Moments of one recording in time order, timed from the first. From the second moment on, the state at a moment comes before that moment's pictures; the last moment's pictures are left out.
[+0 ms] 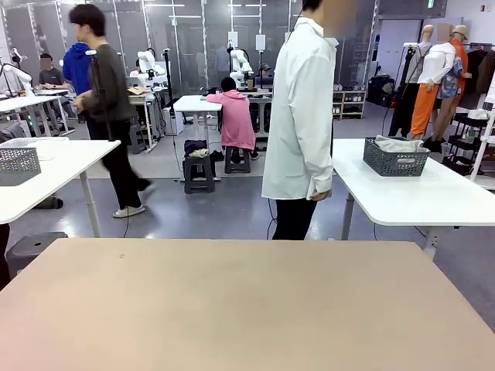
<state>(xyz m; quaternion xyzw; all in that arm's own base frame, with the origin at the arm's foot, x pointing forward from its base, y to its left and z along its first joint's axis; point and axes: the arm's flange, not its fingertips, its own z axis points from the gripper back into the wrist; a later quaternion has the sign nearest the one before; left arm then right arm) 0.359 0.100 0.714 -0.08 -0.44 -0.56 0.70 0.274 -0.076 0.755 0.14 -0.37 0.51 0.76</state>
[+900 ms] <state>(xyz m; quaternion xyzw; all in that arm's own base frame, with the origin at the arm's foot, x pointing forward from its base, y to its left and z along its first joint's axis) 0.358 0.099 0.714 -0.07 -0.44 -0.56 0.70 0.274 -0.076 0.755 0.14 -0.38 0.51 0.76</state>
